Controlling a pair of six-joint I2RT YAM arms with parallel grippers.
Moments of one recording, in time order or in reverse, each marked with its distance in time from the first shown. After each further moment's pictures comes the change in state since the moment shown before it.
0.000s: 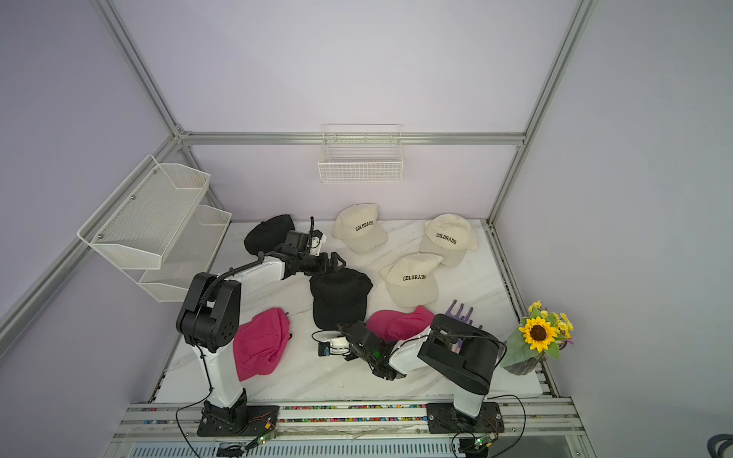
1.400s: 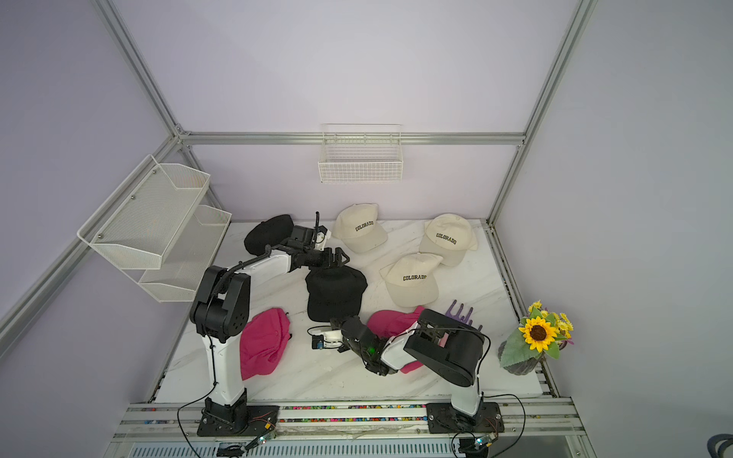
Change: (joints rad) left arm -0.004 0.108 0.148 -0.053 0.005 0.013; right arm -0.018 0.089 0.083 0.108 -0.010 -0.032
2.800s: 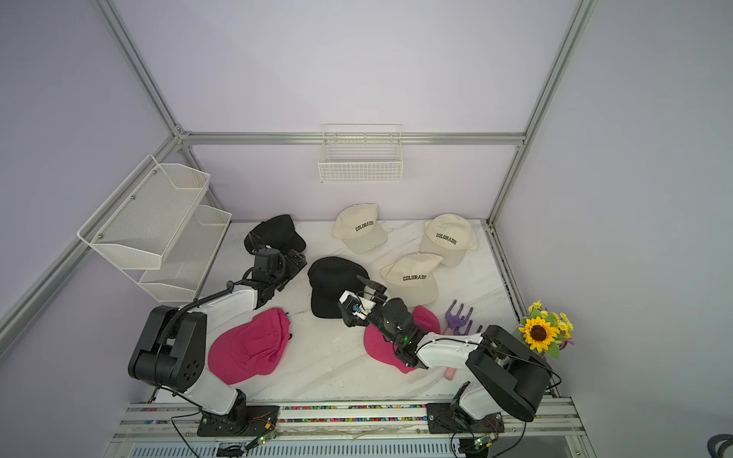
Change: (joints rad) left arm 0.101 -0.456 -0.615 0.398 -0.489 -0.622; right arm -0.235 -0.433 -0.172 0.214 -0.112 0.434
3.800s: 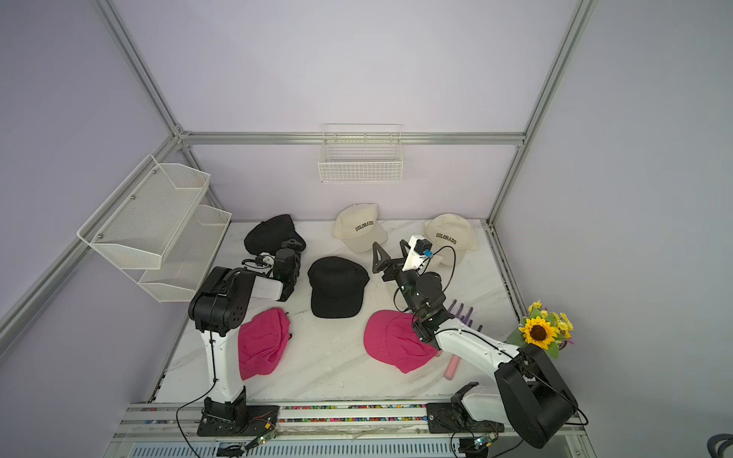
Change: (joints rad) left arm 0.000 0.529 0.195 0.583 -0.358 -0.491; right arm -0.268 -0.152 0.129 -0.104 0.016 0.872
